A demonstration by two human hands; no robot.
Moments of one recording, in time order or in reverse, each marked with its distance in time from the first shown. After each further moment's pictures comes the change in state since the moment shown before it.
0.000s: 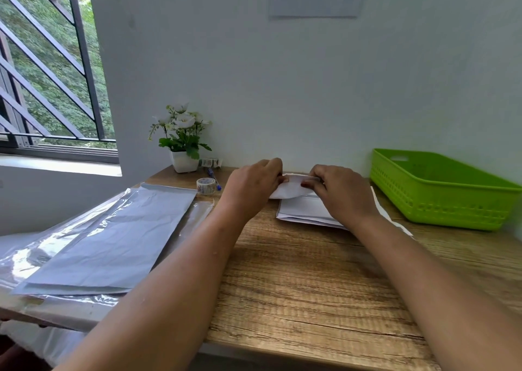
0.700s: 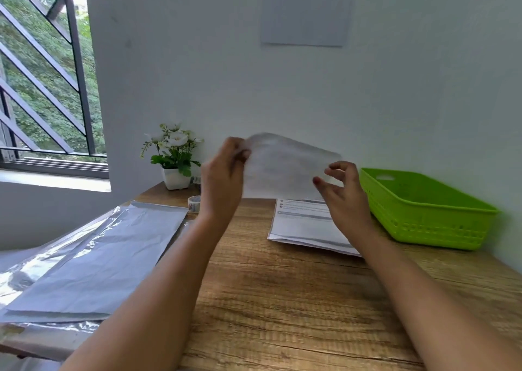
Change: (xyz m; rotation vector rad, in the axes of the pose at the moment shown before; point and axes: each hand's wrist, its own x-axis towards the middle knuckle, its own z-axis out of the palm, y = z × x) left_hand 0.013 -0.011 -0.031 -0.655 0.585 -0.157; right_hand 0.005 0.018 0.001 0.846 0.225 0.332
